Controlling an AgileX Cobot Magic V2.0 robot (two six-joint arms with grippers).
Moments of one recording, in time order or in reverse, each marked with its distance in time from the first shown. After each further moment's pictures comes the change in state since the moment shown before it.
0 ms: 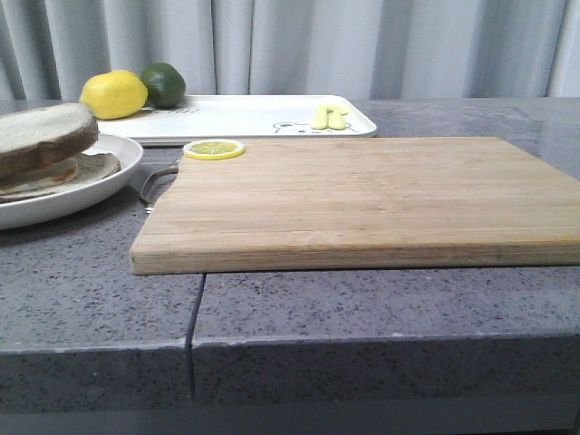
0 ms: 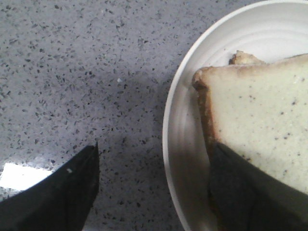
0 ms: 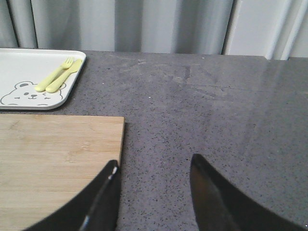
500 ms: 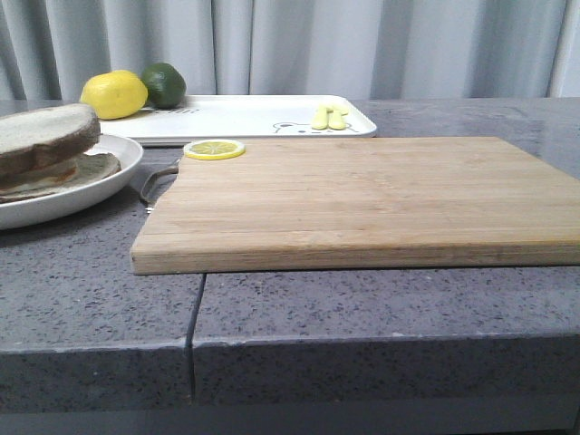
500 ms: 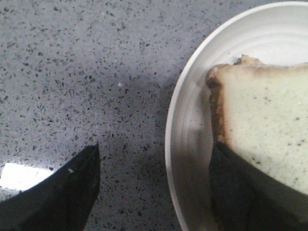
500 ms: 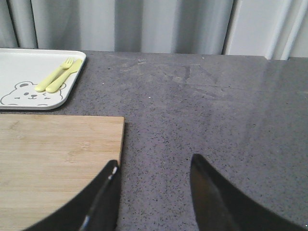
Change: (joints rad) left arm 0.000 0.025 0.000 0.000 -0.020 0.000; right arm 0.000 0.000 0.000 0.000 0.000 0.000
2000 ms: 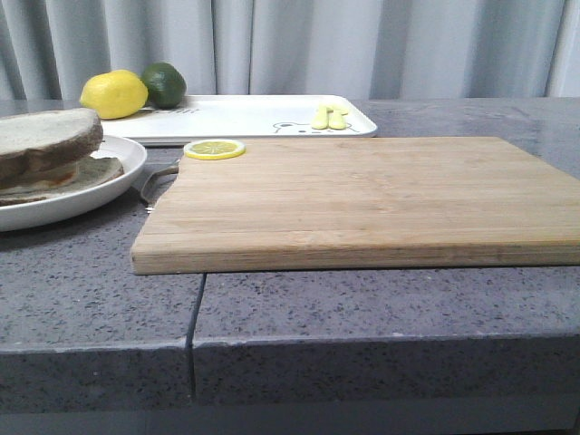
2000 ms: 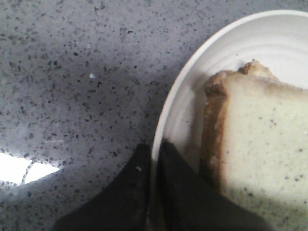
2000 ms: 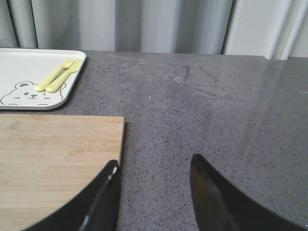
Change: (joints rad) left arm 0.005 0.049 0.012 -0.166 -0.048 0.019; right arm 0.000 0.000 0.000 0.000 0.000 0.000
